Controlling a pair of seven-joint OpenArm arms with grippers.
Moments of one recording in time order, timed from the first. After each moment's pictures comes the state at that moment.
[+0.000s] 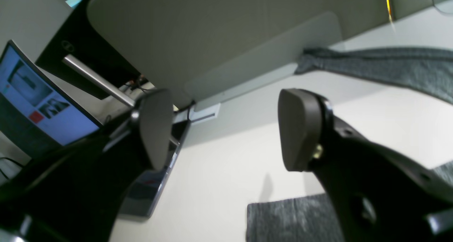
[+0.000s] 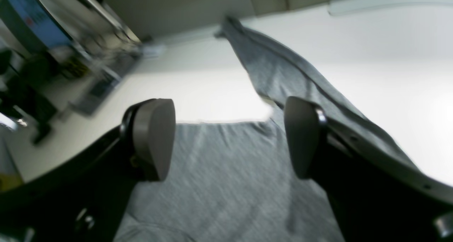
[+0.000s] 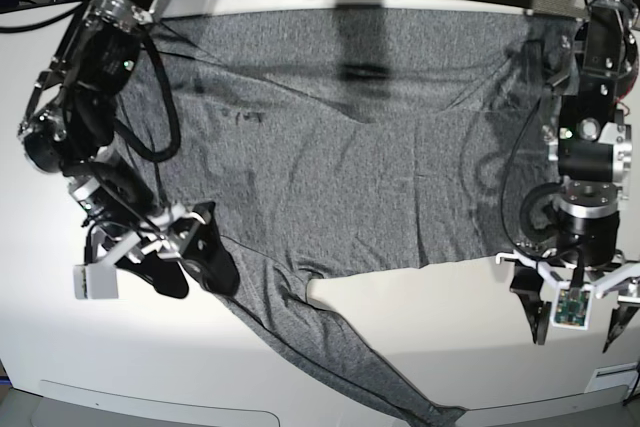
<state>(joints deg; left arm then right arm) -4.4 -22.8 10.8 114.4 14.3 11.0 33.4 4.9 2.1 23.0 112.2 46.4 30.7 -58.9</state>
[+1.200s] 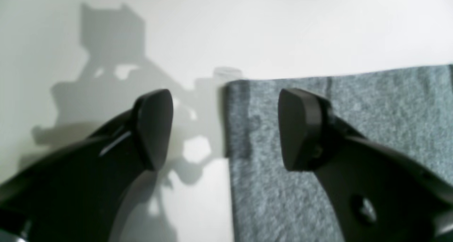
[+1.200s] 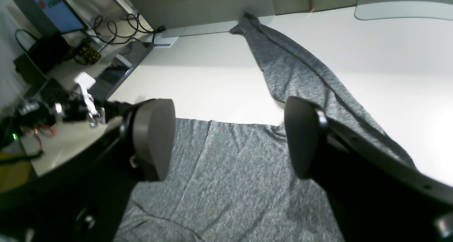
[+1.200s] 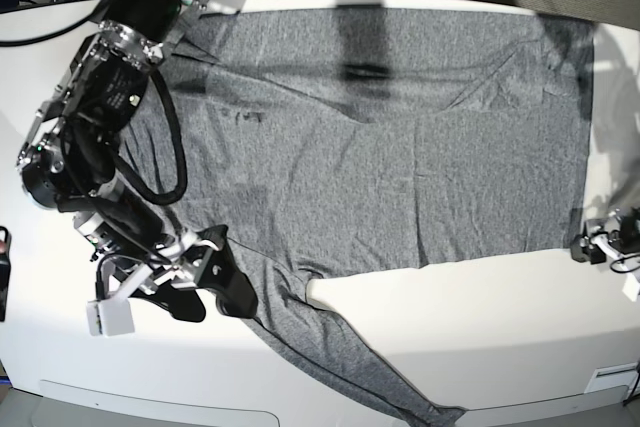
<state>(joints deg) -45.1 -32.3 10.6 10.1 -26.7 -38.7 19.9 11.7 0.5 23.0 112.3 46.4 30.7 -69.5</state>
